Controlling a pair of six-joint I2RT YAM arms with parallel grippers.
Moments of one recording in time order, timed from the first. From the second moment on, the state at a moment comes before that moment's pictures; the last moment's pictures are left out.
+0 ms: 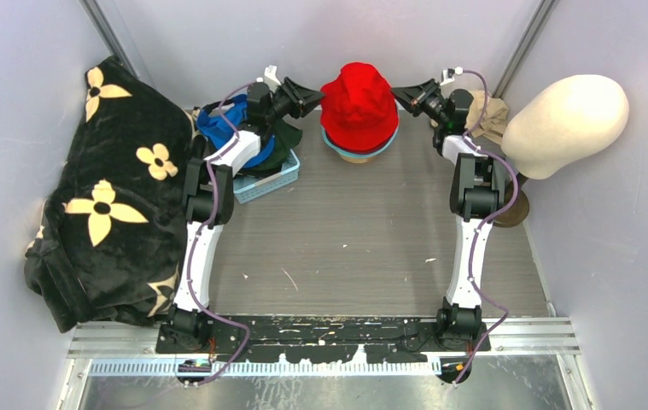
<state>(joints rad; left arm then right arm) -0.28 2.51 2.11 0.43 0.57 -1.27 -0.08 2.44 1.84 0.79 -0.81 1.32</state>
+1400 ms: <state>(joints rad) -0.31 2.50 1.94 0.45 0.45 -1.17 -0.11 2.43 1.67 0.75 -0.72 1.21</state>
